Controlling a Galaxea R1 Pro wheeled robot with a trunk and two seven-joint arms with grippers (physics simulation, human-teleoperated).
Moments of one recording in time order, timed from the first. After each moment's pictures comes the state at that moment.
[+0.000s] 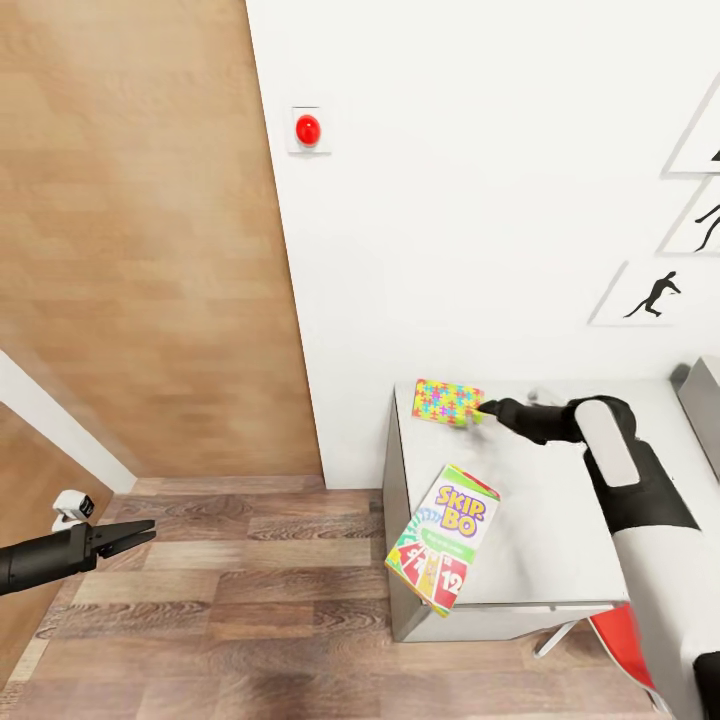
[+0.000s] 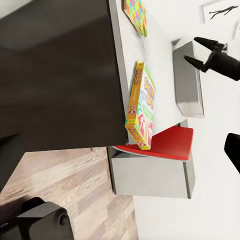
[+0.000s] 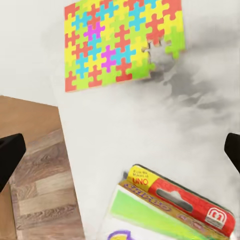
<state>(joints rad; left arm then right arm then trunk) -0.38 0.49 0.41 -1.15 0.09 1.02 -1.57 -0.88 -0.23 -0.03 -1.15 -0.94 1.01 -0.35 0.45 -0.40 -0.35</state>
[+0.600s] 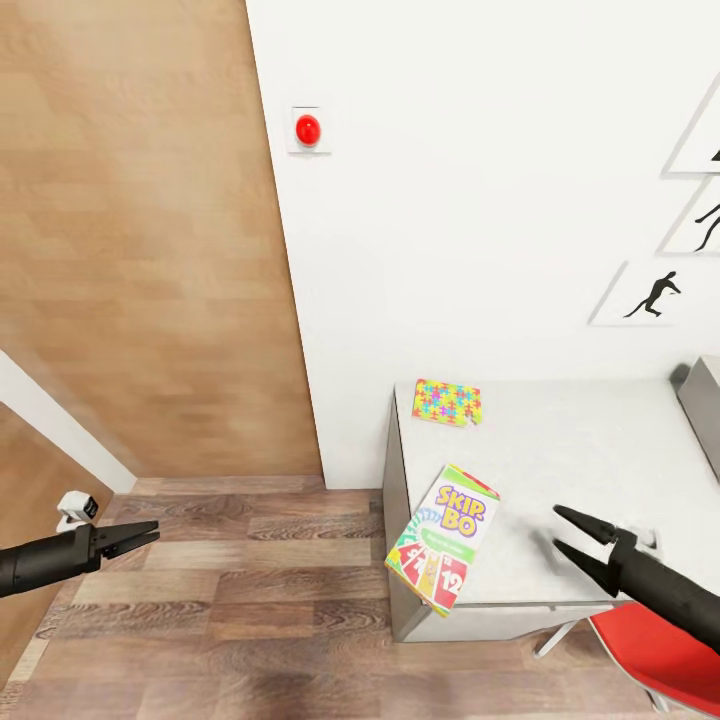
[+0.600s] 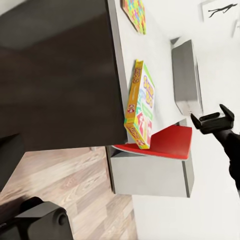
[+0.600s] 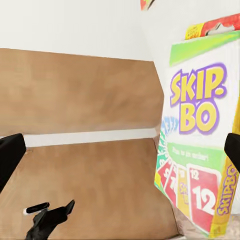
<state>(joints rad) -0.38 0.48 0.40 -1.15 0.09 1.02 -1.57 -0.09 -0.34 -0.41 -1.54 -1.41 1.04 0.26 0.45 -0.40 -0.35</state>
